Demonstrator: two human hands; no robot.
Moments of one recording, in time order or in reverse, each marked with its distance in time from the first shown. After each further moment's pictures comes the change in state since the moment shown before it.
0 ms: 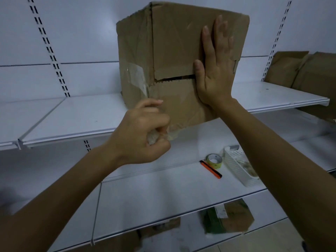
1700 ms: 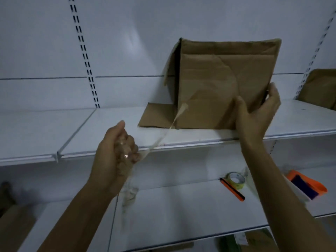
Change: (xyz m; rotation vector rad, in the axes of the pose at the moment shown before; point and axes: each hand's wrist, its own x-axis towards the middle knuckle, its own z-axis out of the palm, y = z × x) left_hand -0.059 -0.044 -0.042 -1.288 0.644 -1.060; right_hand -0.034 -0.036 0.001 0.293 0.147 0.946
